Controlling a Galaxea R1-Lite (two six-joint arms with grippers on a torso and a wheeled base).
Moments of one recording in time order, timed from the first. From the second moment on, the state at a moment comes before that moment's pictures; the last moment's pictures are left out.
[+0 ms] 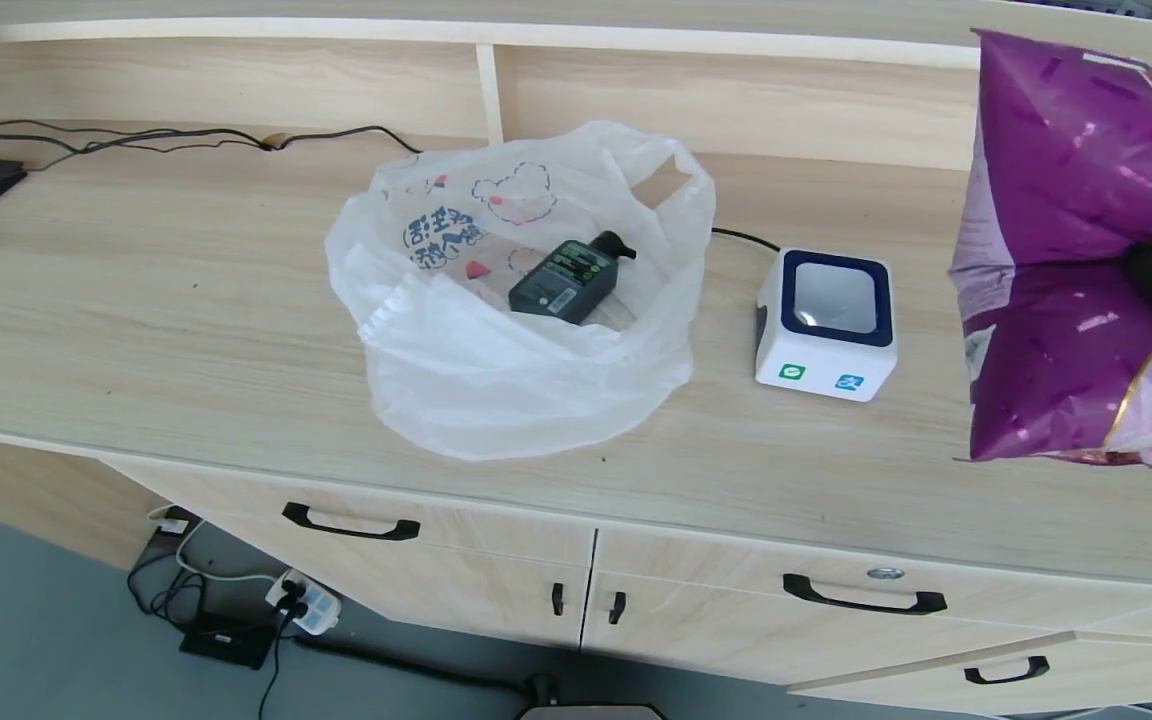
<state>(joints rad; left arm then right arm) 0.00 0.00 0.00 -0.02 0.00 0.04 0.42 1.00 -0.56 -0.66 -0.08 -0.19</state>
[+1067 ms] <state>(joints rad) 0.00 0.00 0.00 -0.02 0.00 0.04 0.42 0.81 -0.72 -0.31 -0.12 -0.11</state>
